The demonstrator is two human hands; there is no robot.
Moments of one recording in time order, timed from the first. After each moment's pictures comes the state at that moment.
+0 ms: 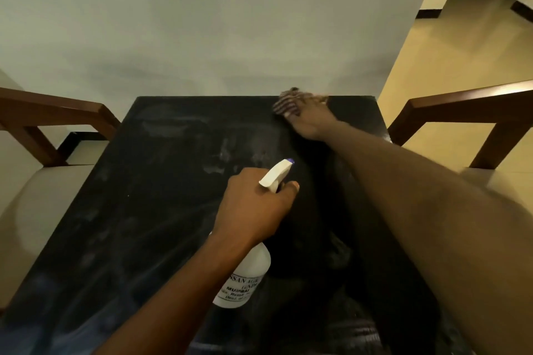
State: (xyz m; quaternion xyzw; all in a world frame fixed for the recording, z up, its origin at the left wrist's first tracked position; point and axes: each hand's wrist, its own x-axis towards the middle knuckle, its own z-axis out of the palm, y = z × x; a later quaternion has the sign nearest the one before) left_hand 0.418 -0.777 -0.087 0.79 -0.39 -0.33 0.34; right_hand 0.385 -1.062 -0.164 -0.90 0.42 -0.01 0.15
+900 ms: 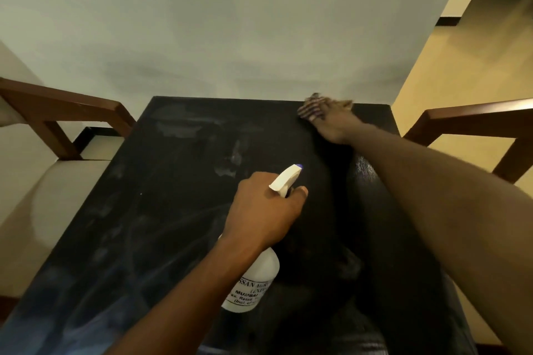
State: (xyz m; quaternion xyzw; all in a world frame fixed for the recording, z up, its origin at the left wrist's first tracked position) left_hand 0.423 -0.780 -0.090 0.80 -0.37 -0.33 0.34; right_hand 0.368 -1.097 -0.171 -0.89 0.43 0.03 0.14
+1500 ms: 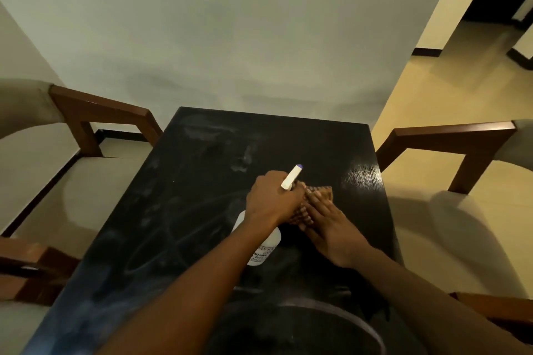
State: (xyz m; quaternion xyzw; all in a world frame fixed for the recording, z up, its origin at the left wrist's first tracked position) left_hand 0.391 -0.749 -0.063 0.80 -0.40 -0.27 0.36; right_hand 0.220 -0.838 -0.174 -0.93 0.31 0.02 0.19
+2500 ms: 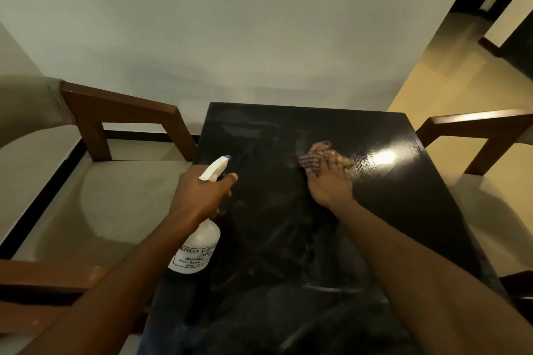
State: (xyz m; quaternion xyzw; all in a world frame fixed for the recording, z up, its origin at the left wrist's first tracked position) left_hand 0.665 -0.621 -0.086 0.80 -0.28 -0.31 0.42; right_hand 0.444 -0.821 -0.175 -0.79 0.58 -0.01 0.20
